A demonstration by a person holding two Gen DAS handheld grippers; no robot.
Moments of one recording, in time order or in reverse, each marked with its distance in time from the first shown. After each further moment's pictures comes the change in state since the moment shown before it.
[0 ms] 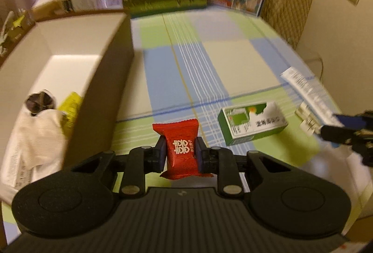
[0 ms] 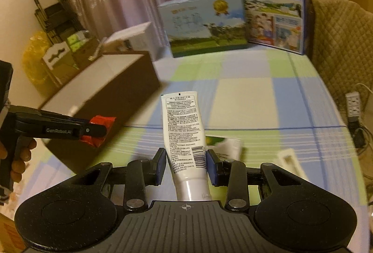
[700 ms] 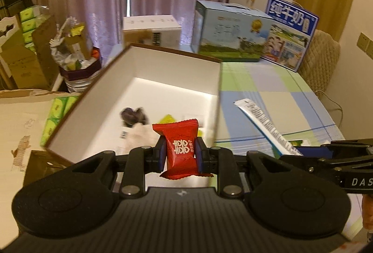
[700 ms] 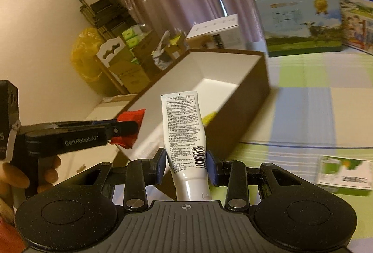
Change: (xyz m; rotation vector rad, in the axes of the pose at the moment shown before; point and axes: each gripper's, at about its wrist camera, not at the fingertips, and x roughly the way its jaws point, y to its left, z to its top) left arm -0.111 0.127 -0.018 -0.151 -0.181 0.122; right arm 0.073 0.166 0.046 0.006 0.059 0.269
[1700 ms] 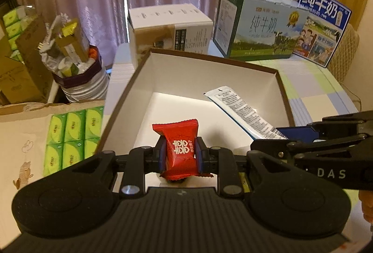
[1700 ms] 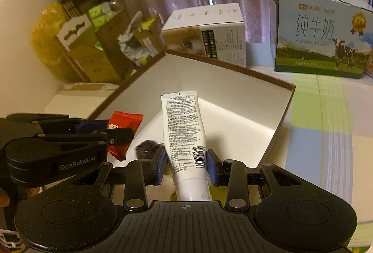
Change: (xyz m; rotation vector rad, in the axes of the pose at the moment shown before) left arm 0.135 0.077 0.080 0.074 0.098 -0.004; right arm 0.168 -0.015 0.104 -0.074 0.114 -0.202
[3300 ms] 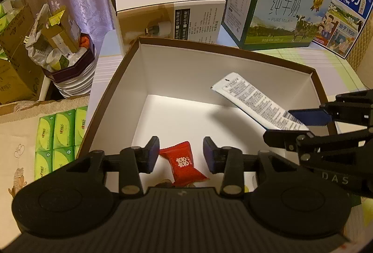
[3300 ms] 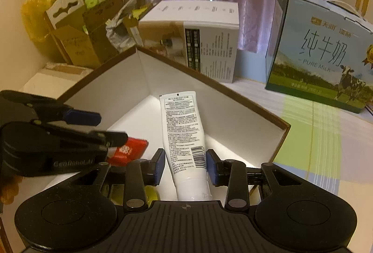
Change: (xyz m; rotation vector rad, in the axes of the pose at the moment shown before) left arm 0.088 0.005 0.032 0.016 0.092 0.015; right arm 0.051 -0.027 0.027 -0.141 0.016 -0.085
